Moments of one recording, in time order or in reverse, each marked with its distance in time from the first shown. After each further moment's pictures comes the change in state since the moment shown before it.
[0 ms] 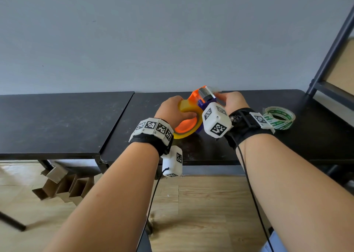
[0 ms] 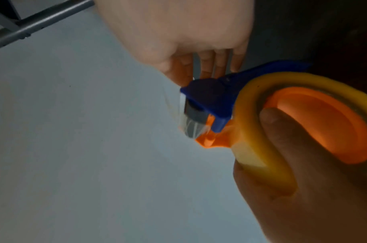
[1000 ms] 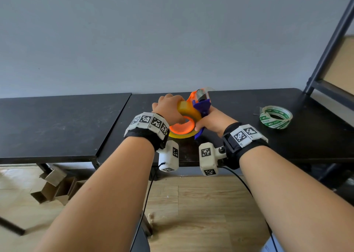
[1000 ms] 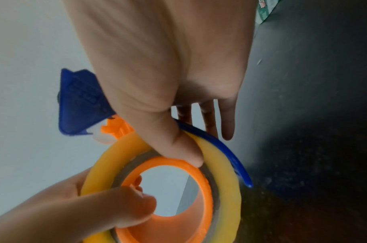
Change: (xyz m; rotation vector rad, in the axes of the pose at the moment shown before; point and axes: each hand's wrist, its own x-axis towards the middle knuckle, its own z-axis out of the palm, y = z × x) left_hand 0.003 0.013 -0.011 0.326 -0.080 0.015; right_hand 0.017 0.038 -0.001 -0.858 -0.326 -0.229
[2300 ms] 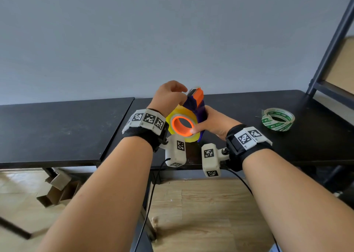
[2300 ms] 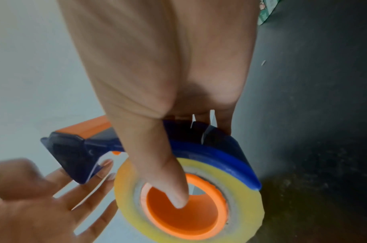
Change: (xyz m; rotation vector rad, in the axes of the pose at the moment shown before) left_hand -0.004 0.013 -0.034 -0.746 0.158 0.016; right_hand -0.012 -0.009 -0.005 -0.004 -0.107 -0.147
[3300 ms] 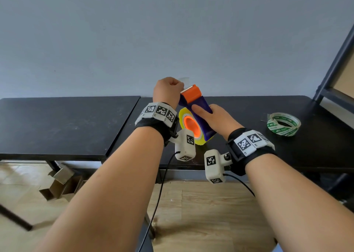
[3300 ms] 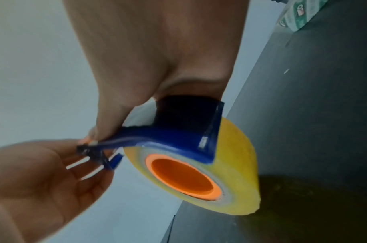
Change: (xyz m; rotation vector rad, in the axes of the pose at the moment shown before) left_hand 0.021 -0.008 -0.004 0.066 0.343 -0.035; right_hand 0.009 -0.004 0.009 -0.107 0.220 -0.001
